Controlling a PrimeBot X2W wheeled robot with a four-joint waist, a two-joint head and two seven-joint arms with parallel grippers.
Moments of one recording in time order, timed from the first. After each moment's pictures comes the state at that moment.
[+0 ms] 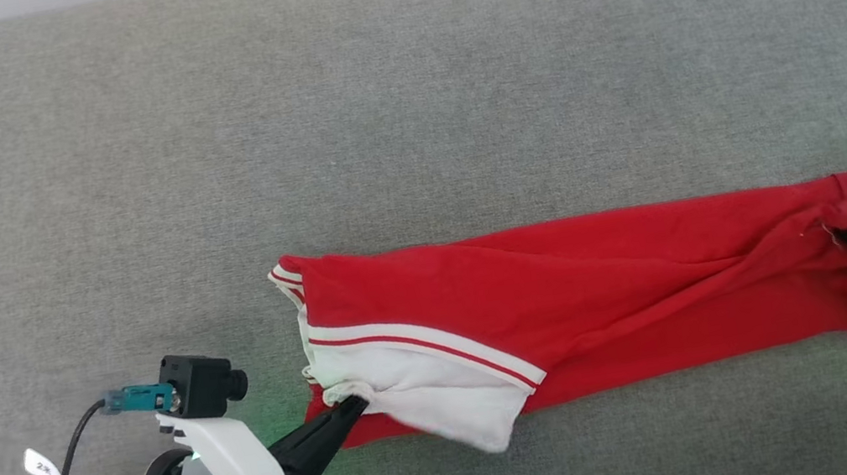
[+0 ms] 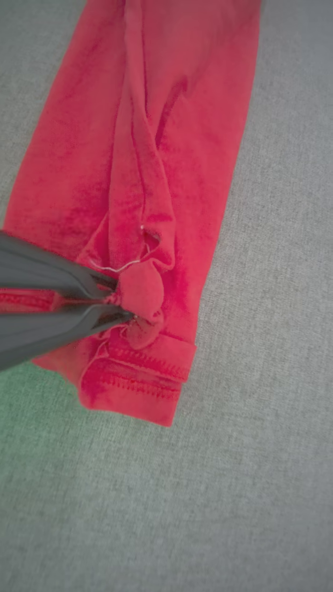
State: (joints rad) left arm -0.53 0.76 -1.11 0.10 -1.42 -0.09 0.00; right arm -0.34 -0.82 0.46 0.24 0.94 0.13 0.27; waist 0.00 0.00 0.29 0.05
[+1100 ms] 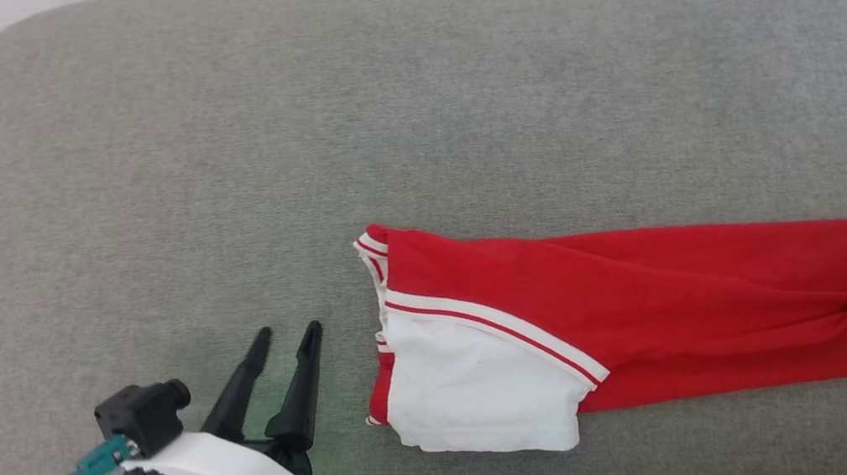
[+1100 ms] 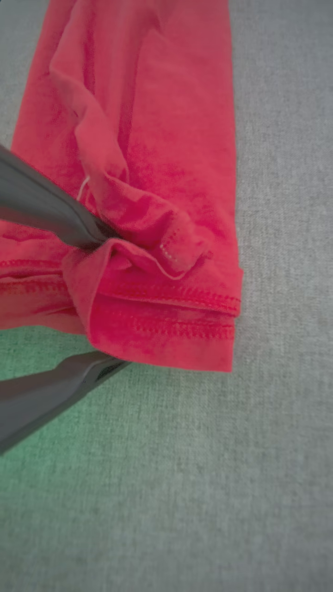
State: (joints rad) left arm -0.28 0.45 -0.63 0.26 -1.02 -0.06 -0.26; right arm -0.19 -0.71 0.06 0.35 0.95 0.13 0.60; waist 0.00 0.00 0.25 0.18
